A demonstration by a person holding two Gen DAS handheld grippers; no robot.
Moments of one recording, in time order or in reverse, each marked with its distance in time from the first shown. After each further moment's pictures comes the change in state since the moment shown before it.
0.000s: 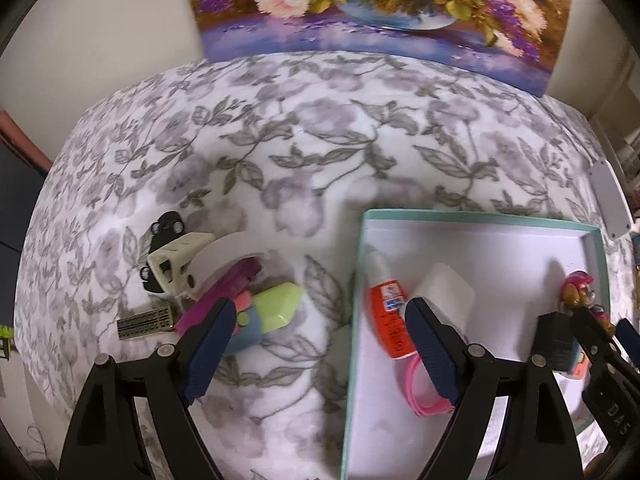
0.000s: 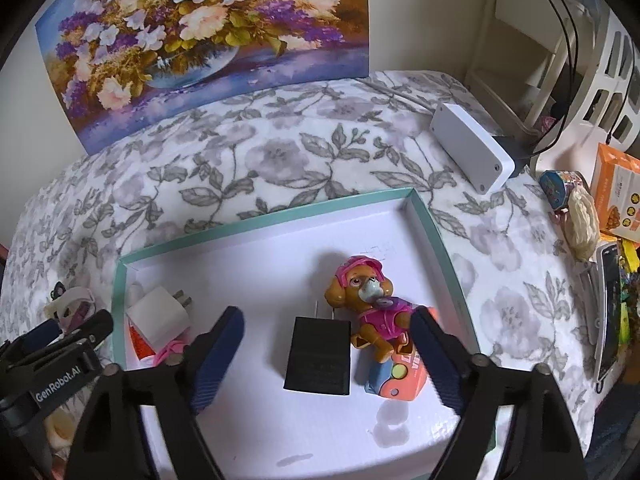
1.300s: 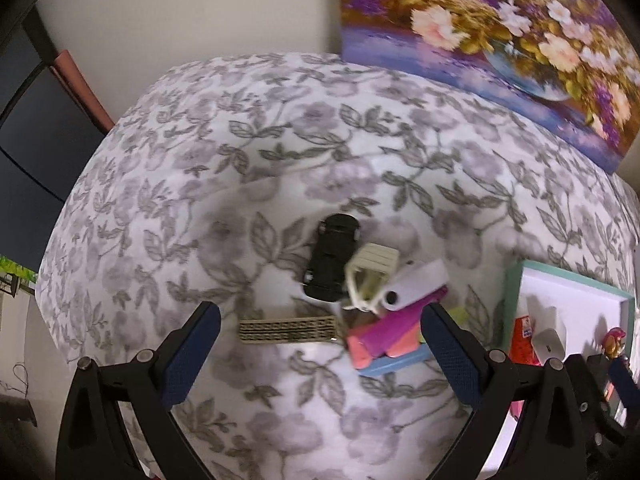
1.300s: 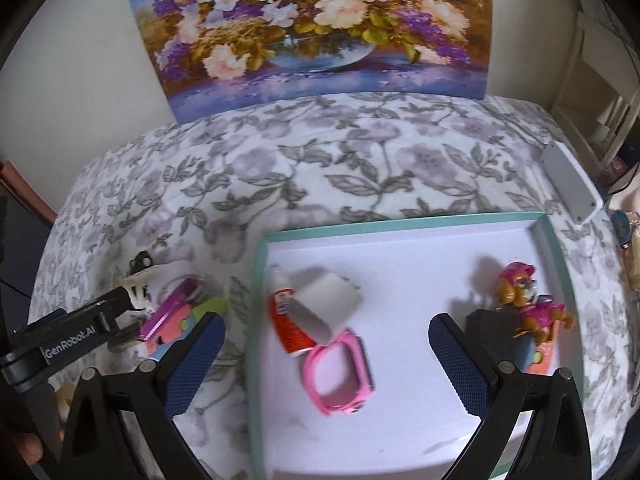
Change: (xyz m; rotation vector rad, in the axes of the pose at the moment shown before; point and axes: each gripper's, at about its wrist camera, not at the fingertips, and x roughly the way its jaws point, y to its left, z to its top) left arm -0.014 0.125 0.000 -0.214 -0.027 0.110; right arm -0.020 0.119 -0.013 -0.132 -0.012 0.188
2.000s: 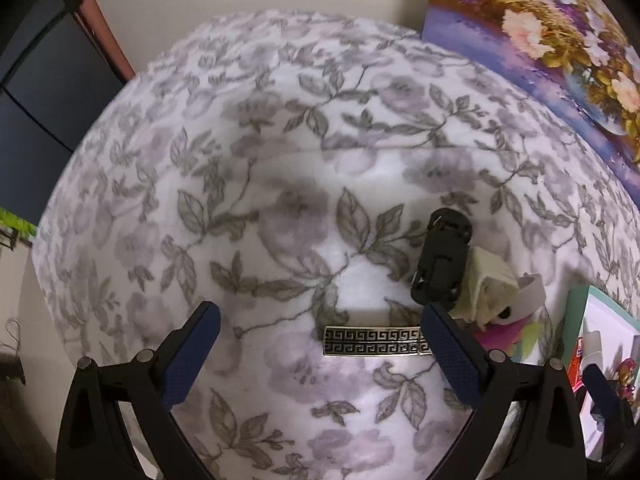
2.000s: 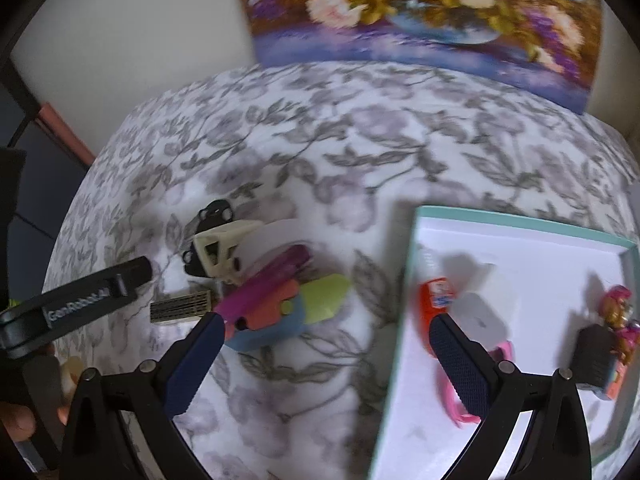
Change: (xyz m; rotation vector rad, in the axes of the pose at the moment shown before) left arm 0.049 0.076 0.003 -0.141 0.117 0.011; right arm 0.044 0.097 -0.012 -0.188 0.102 0.131
